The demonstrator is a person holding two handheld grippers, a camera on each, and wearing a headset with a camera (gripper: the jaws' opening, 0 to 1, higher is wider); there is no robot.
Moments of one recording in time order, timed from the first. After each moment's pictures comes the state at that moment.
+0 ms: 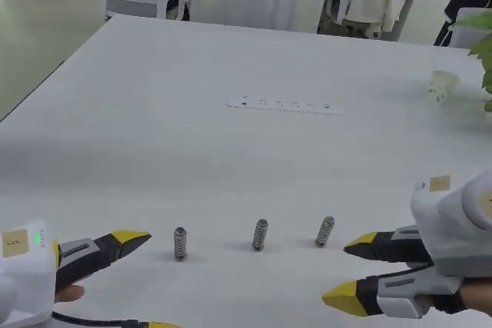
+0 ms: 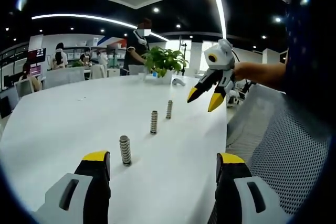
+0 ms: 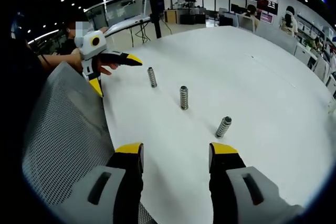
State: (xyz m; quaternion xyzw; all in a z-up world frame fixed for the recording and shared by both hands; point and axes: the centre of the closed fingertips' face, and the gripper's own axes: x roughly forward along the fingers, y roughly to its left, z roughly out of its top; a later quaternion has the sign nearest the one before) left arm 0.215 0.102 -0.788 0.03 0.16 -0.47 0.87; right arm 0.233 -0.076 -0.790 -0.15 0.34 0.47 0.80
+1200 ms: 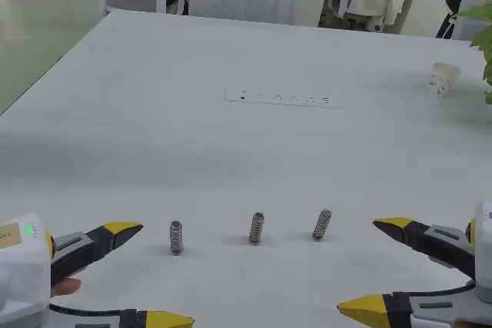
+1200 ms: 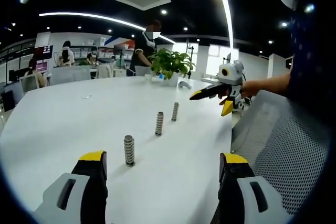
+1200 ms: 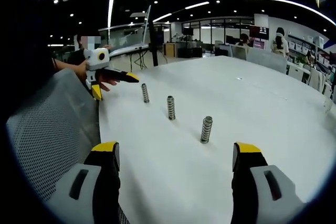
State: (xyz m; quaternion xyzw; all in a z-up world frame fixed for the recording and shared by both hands) left arm 0.221 0.104 -0.790 0.01 0.16 -0.45 0.88; right arm 0.244 -0.099 -0.793 -0.10 0.21 0.48 0.84
